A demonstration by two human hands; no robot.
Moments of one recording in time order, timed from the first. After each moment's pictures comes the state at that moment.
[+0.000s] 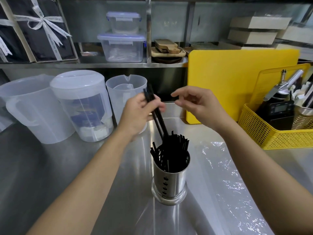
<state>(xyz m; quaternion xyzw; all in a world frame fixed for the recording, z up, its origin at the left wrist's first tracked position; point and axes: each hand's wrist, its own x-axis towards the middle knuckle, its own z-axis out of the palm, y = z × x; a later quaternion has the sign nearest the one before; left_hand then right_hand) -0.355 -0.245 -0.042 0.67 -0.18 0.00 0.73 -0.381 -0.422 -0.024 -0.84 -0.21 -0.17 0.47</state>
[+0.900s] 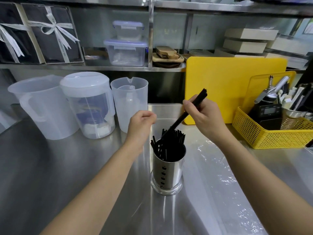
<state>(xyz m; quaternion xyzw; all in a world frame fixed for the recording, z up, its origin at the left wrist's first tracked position) -0.393 -0.245 -0.072 0.71 -0.02 0.02 0.70 -0.433 -0.408 -0.032 -0.83 -0.11 -0.26 0.48</state>
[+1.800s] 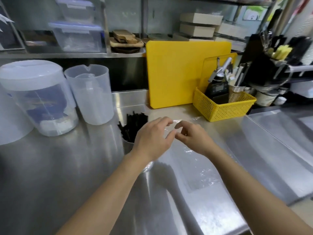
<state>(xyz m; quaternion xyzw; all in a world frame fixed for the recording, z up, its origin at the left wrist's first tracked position) -0.480 -0.320 -0.091 0.86 -0.37 0.07 0.36 -0.519 -0.479 -0.107 -0.96 0.07 -0.11 0.26</state>
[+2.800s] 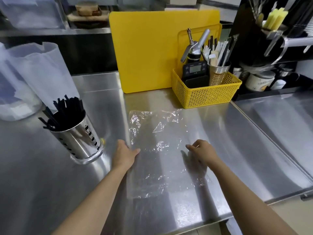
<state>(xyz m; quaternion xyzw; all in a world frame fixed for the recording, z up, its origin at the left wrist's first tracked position) -0.498 -0.449 -0.245 0.90 0.06 -0.13 0.42 -0.580 -0.698 -0.243 -0.87 0.30 0.04 0.38</state>
